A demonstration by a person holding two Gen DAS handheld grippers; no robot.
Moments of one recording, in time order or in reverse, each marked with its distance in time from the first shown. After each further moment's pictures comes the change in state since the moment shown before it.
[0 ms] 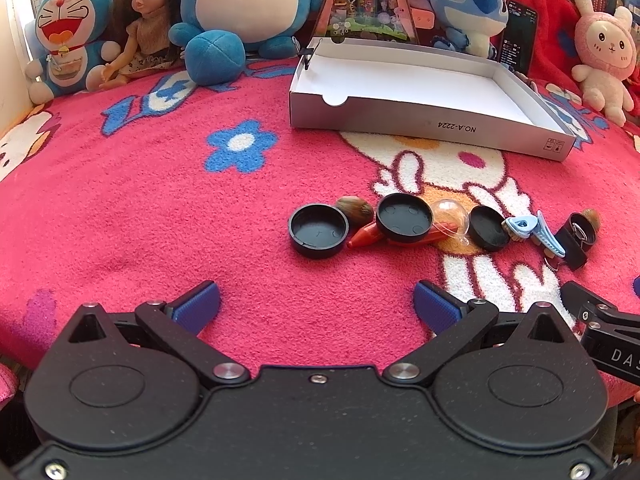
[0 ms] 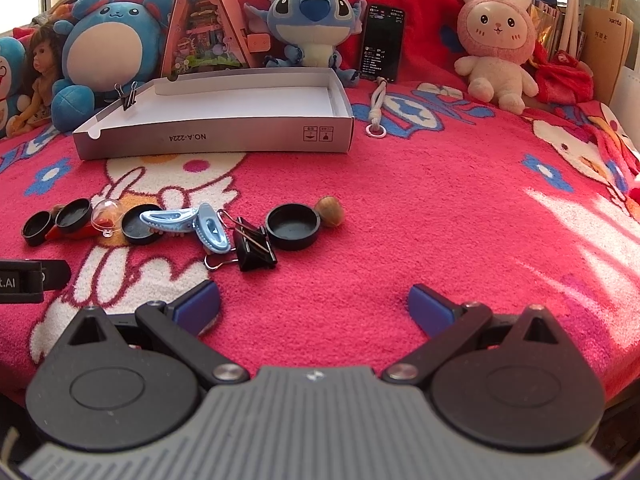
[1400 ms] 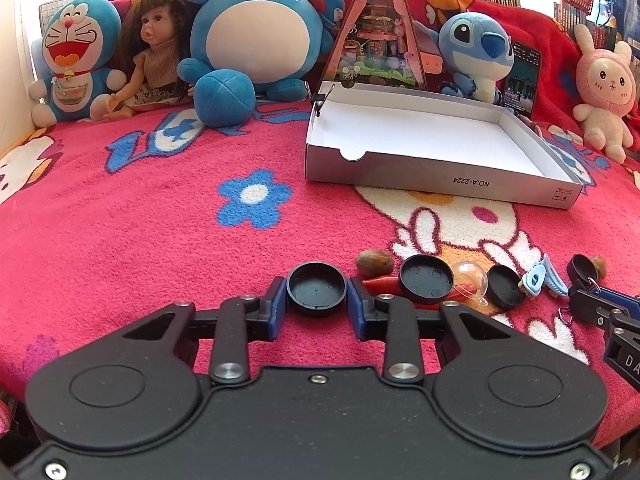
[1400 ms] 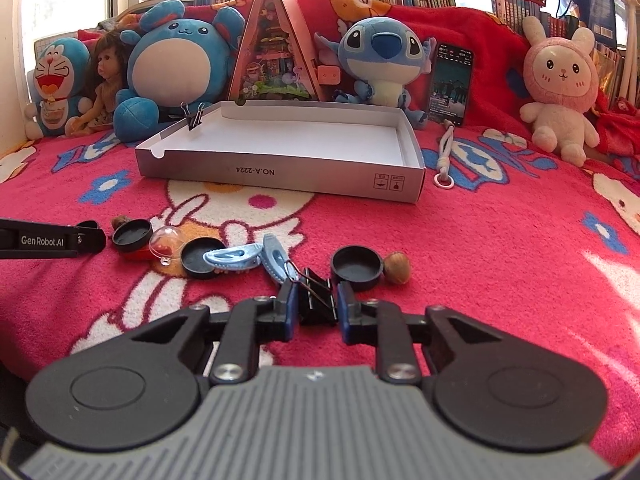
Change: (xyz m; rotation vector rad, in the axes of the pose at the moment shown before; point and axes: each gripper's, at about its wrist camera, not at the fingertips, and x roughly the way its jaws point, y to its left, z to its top) left arm 0.005 0.015 0.016 -0.027 -0.119 -0.017; right arm 0.000 0.012 0.015 -0.099 -0.088 0.174
